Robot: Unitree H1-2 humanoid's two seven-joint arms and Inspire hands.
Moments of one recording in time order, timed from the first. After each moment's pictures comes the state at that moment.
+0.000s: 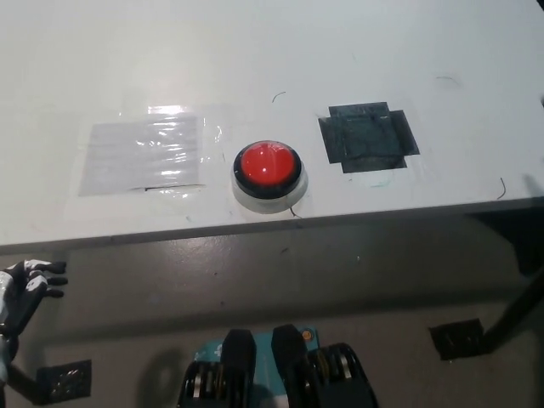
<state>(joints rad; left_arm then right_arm) -0.12 0.31 0.23 0.14 -0.08 0.03 -0.05 -0.61 -0.28 -0.22 -0.03 0.27 0.47 -0.05</state>
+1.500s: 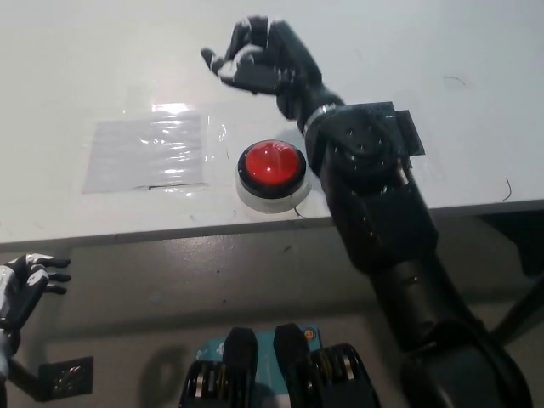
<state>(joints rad) -0.14 0.31 0.23 0.14 -0.09 0.03 -0.06 -0.98 0.15 0.05 0.60 0.14 0.21 0.01</state>
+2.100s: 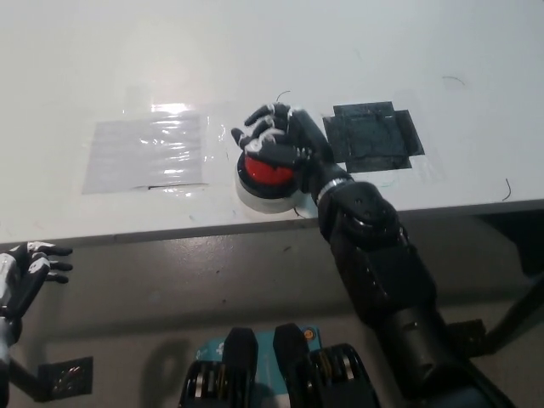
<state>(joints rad) -0.17 0.31 0.23 0.14 -0.09 0.03 -0.06 -0.84 0.16 0.01 0.71 0.14 0.12 0.03</state>
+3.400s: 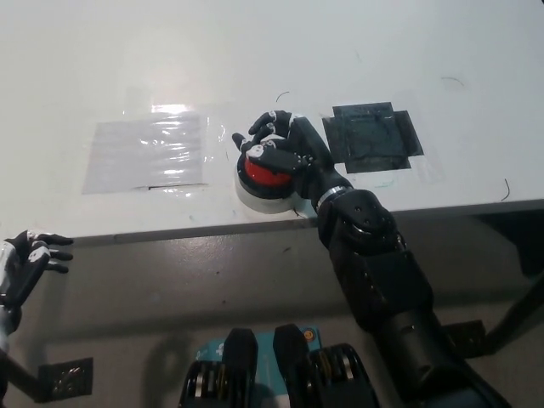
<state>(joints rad) -0.19 0.32 0.23 0.14 -0.10 0.04 -0.07 -0.85 0.17 0.00 0.73 0.15 0.14 0.04</state>
